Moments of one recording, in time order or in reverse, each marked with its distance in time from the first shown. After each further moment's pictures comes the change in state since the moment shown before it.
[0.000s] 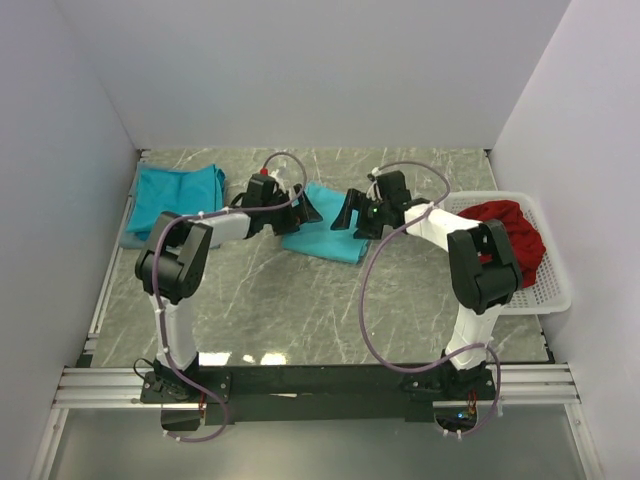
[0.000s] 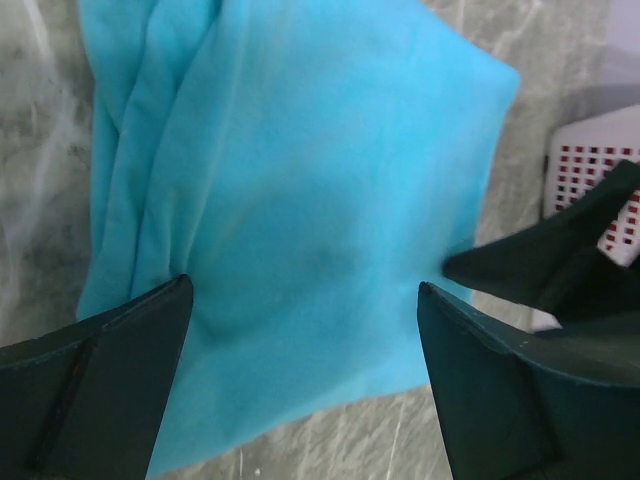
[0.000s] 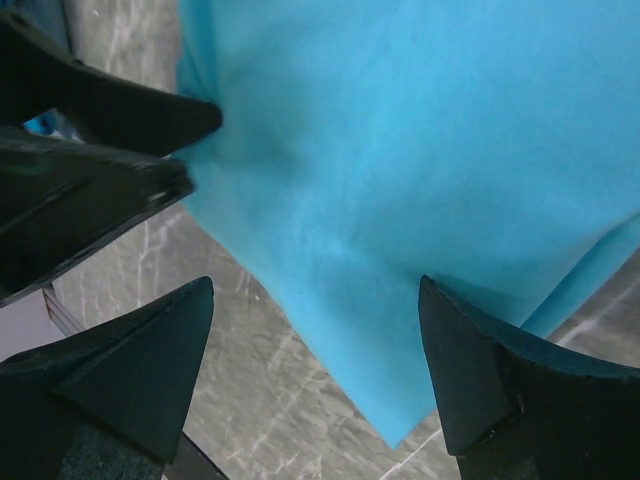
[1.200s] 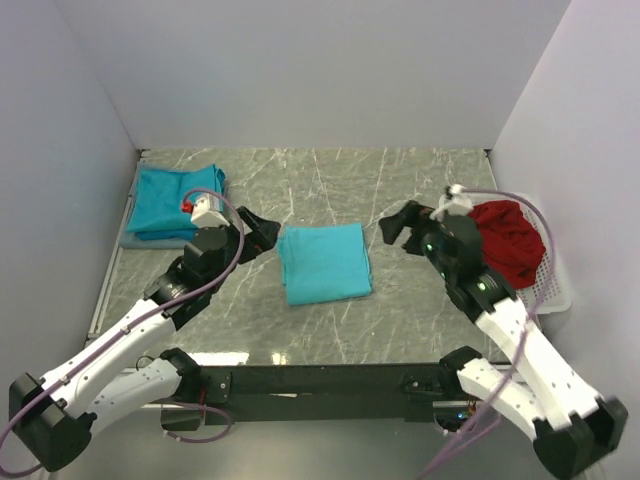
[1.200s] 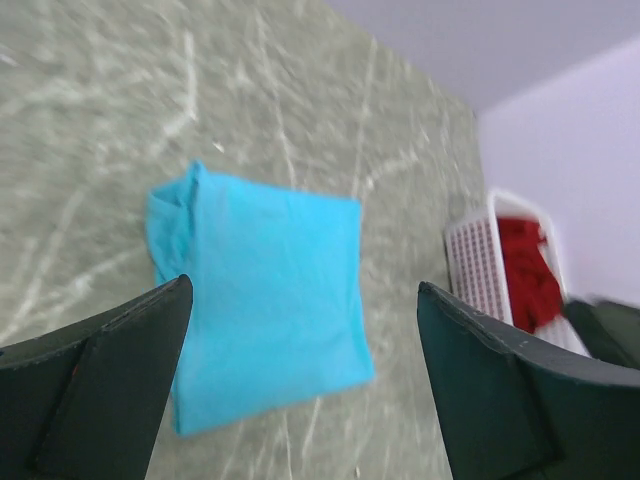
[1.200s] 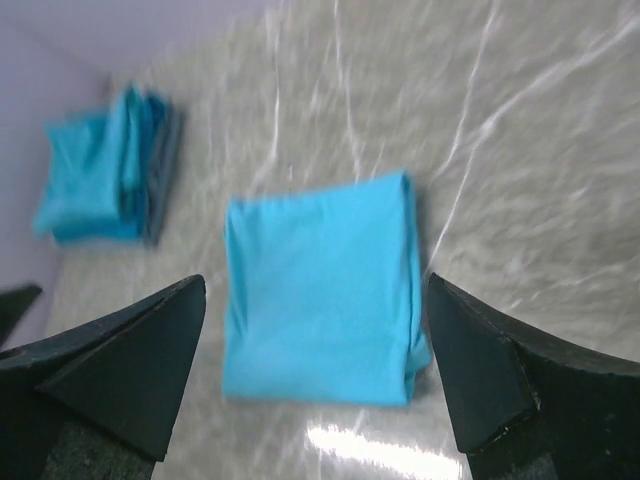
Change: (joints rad) left arm -0.244 -1.123 -0.525 -0.228 -0.668 -0.152; right arm 0.105 -0.972 -0.411 -0.080 0.522 0.014
